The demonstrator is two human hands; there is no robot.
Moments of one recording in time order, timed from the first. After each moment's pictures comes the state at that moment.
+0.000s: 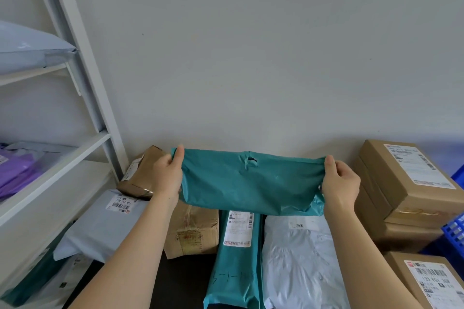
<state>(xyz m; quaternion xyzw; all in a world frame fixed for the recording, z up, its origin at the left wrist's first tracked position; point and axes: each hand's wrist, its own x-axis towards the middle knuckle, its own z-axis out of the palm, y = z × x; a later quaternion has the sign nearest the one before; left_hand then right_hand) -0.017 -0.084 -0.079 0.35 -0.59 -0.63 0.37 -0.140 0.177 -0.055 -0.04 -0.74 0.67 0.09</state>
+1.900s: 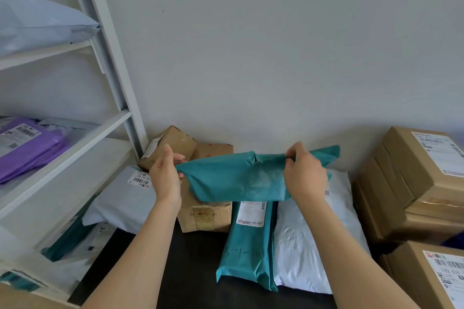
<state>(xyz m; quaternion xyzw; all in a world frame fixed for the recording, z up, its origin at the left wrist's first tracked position) 0.029 -0.073 -0.104 0.40 -0.48 -0.64 0.45 -0.100 0.121 -0.068 0.18 -0.93 0.30 0.09</state>
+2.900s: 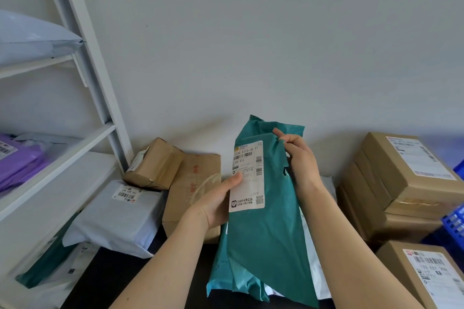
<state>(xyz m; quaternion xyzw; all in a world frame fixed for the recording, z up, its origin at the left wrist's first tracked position) -0.009 -0.003 -0.101 0.15 -0.50 -0.86 -0.03 -0.100 0.129 -0.025 0.11 -0.55 0.80 -0.18</state>
